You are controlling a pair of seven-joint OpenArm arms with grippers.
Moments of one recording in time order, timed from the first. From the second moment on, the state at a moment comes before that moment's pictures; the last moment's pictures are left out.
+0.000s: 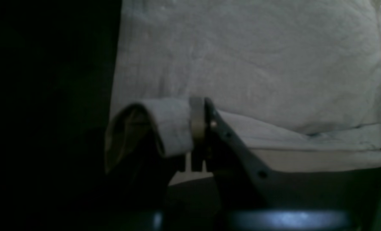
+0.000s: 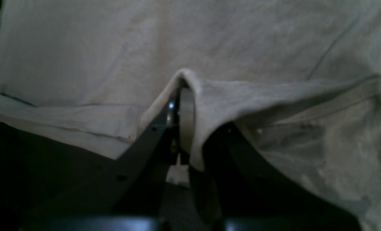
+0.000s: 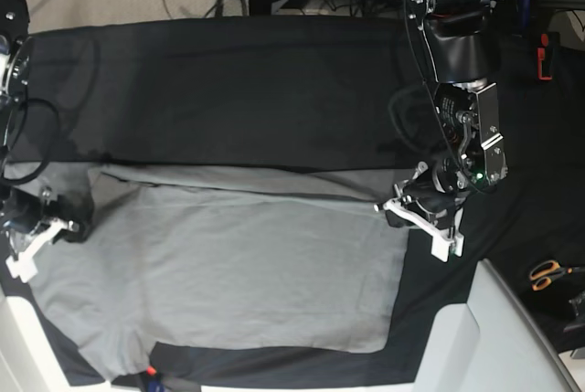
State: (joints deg) left arm -12.5 -5.2 -17.7 63.8 -18.5 -19.6 40.0; right arm 28.0 22.6 17.9 34.5 25.3 39.8 -42.5
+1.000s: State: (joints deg) left arm -12.1 -5.6 -17.6 63.8 -18.5 -19.6 40.1; right arm 29.1 22.1 18.2 34.8 25.5 39.8 -40.3
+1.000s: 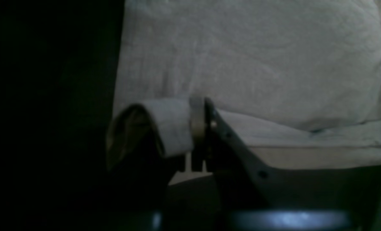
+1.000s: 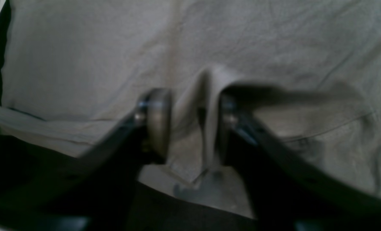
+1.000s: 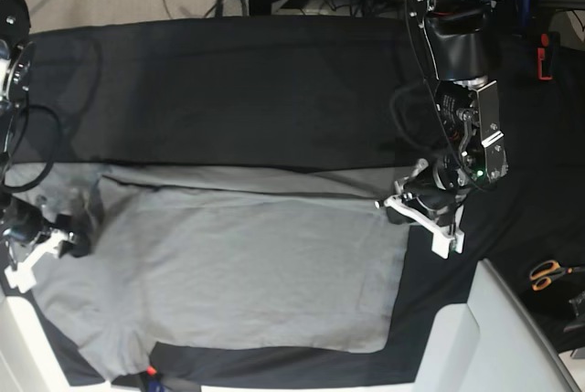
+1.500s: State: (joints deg) left arm -4.0 -6.3 -17.7 80.3 -19.1 -19.6 39.8; right arm 23.0 22.6 37.2 49.6 32.2 39.8 -52.3
